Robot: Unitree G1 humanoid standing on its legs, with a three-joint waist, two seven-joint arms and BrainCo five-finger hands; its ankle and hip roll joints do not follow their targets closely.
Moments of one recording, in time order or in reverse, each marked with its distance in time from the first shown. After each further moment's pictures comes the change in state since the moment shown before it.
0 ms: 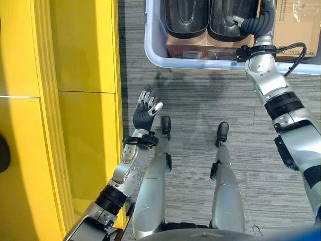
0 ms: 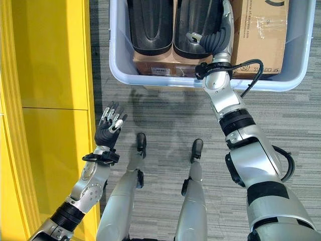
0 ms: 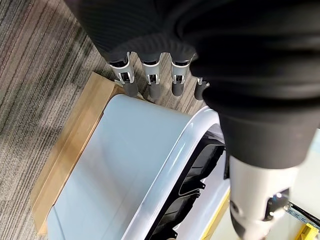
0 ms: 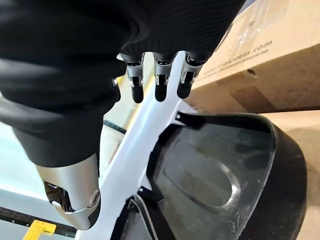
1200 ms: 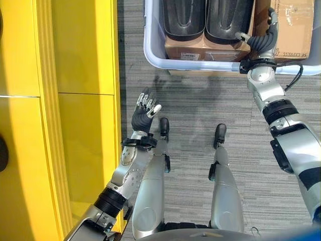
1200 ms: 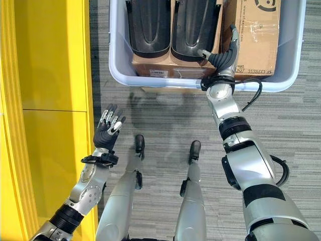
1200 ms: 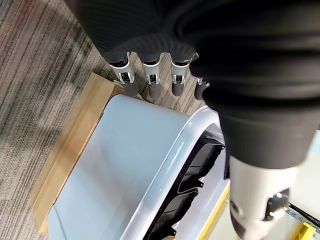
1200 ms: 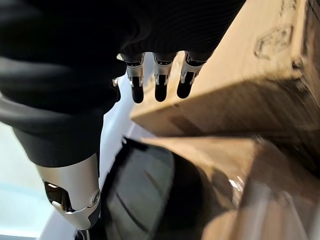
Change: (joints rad) left arm 0.024 0.000 0.006 0.000 0.006 0.000 -0.001; right arm 0.025 0.046 -0.035 0.202 0.081 -0.018 0.019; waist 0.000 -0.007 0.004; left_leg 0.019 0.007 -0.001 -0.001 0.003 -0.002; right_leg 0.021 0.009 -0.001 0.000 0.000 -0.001
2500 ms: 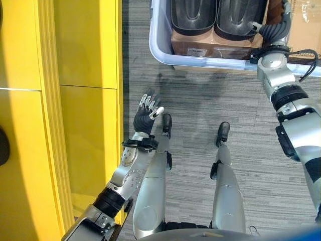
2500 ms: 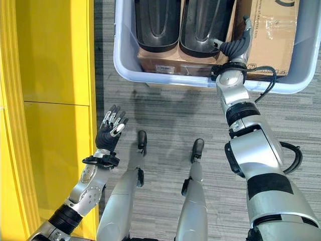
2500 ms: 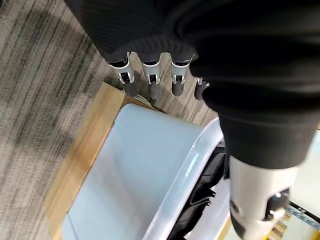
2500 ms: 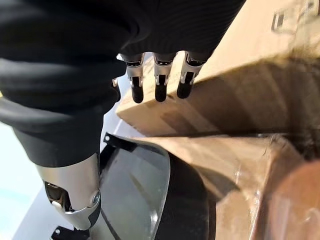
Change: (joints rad) left arm -0.004 0.039 -0.039 0.001 -0.001 -0.001 -0.002; right arm -0.176 -0.044 0.045 0.240 0.080 0.000 0.027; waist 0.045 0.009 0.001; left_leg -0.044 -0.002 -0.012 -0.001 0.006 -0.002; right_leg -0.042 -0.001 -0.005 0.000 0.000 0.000
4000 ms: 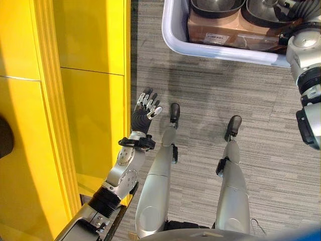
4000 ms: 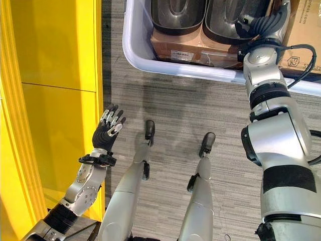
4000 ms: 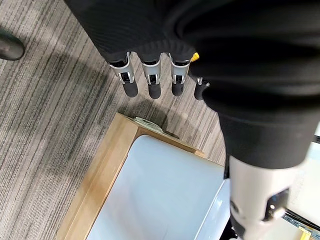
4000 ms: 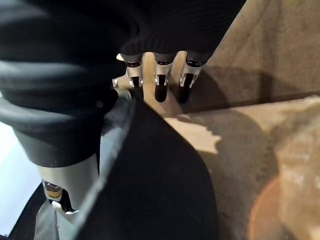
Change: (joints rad) left arm 0.003 0.040 -0.001 -0.020 -0.001 -0.002 -0.006; right arm -0.166 -0.126 0.090 0.148 0.063 0.020 0.047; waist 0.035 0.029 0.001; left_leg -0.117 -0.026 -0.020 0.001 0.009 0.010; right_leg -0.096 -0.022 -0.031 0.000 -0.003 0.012
